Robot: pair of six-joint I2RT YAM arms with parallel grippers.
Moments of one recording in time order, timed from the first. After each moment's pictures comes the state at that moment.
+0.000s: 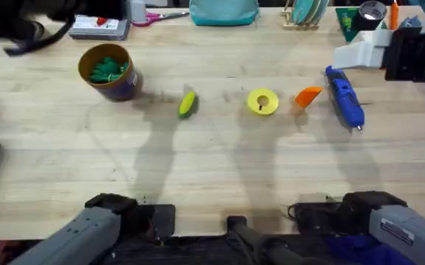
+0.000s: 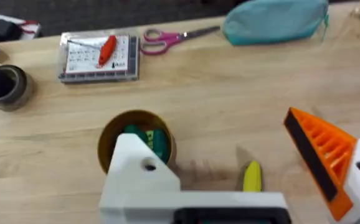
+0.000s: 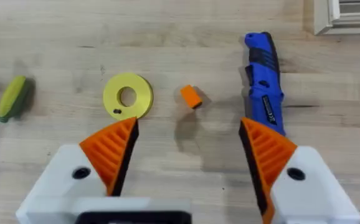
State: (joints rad) left arm -0.19 1.12 1.31 -0.77 -0.12 -0.02; right arm 0.00 1.04 1.20 -1.11 -0.08 0.07
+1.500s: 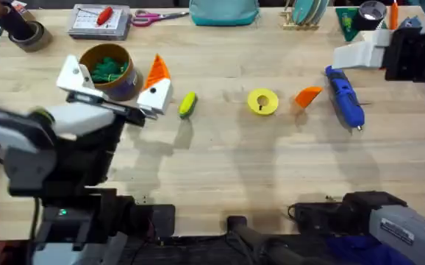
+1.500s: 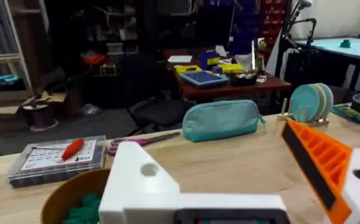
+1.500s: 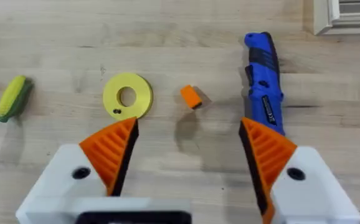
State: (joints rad) left arm -0.01 0.30 0.11 0.33 0.25 -0.02; right arm 0.00 1.04 1.20 -1.11 -0.08 0.07
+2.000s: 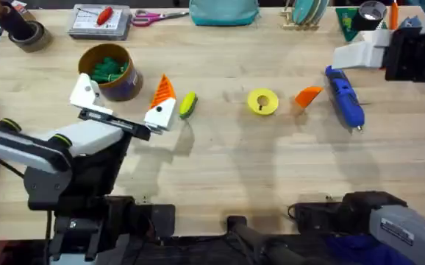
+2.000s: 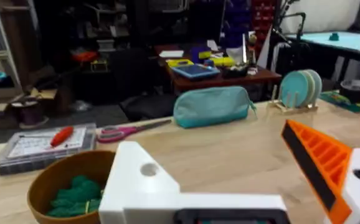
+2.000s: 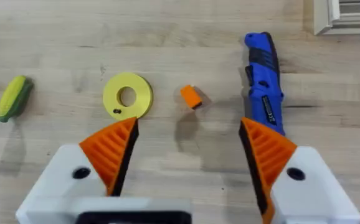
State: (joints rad) left arm -0.01 0.07 0.01 0.22 0.28 -0.02; right arm 0.00 1.04 1.20 -1.11 -0.08 0.07
